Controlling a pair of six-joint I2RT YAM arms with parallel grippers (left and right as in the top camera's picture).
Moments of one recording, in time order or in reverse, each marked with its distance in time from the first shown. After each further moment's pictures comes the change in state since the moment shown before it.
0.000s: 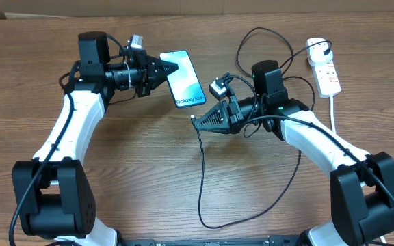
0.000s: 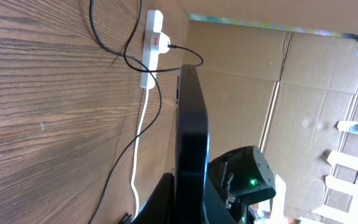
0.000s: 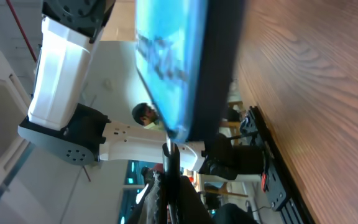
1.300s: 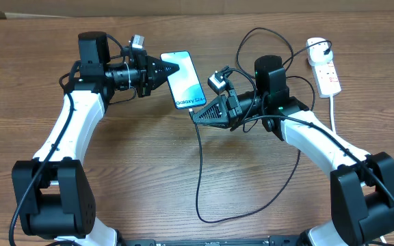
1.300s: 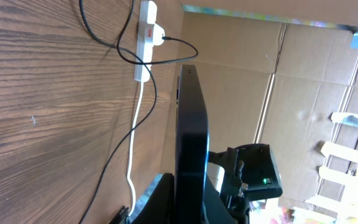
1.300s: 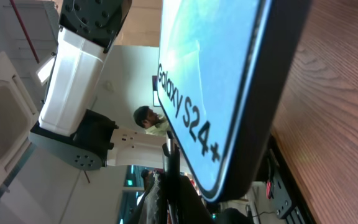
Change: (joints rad) left arm 0.000 0.000 0.000 0.000 0.040 0.002; right arm 0.000 0.000 0.000 0.182 0.011 0.174
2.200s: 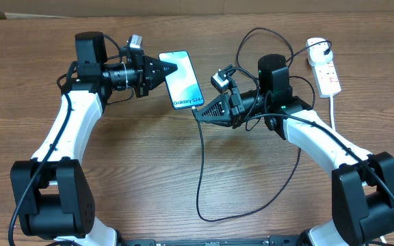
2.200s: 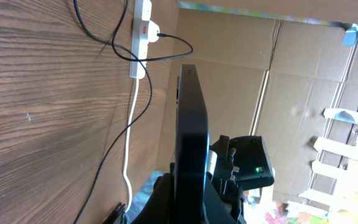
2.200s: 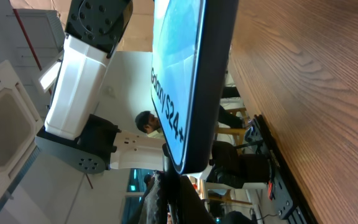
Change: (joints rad) left arm 0.016 0.000 0.000 0.001 0.034 0.000; right arm -0.022 0.000 0.000 -0.002 -0.001 0.020
